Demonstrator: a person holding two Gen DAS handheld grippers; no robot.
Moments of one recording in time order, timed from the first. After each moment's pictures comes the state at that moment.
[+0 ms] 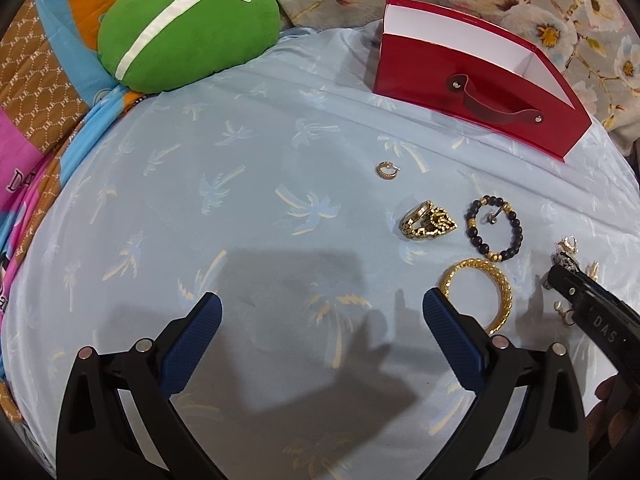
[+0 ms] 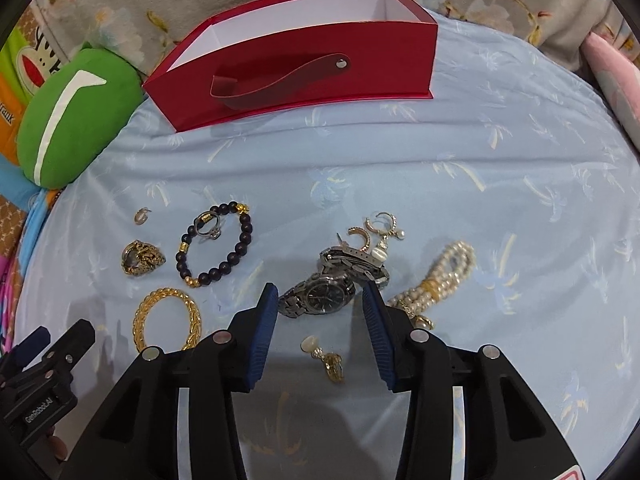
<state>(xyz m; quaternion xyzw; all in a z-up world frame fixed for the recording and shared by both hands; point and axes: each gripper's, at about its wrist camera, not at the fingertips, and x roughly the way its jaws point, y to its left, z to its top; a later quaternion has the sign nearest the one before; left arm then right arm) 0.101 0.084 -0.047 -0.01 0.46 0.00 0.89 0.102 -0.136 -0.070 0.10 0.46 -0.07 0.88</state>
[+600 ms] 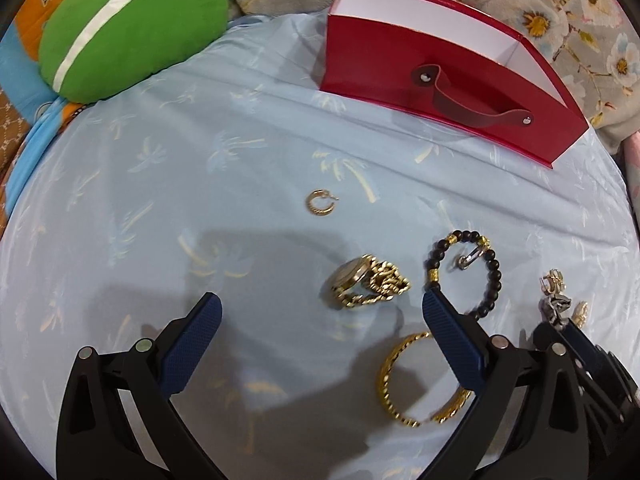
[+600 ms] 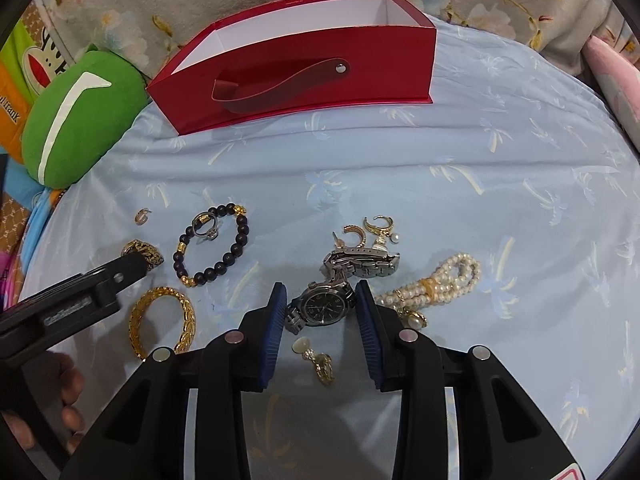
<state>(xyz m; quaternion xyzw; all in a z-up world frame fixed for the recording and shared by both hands) 0.160 0.040 -0.064 -0.01 0.48 -0.05 0.87 0.094 -0.145 -0.070 0.11 0.45 -0.06 0.89</state>
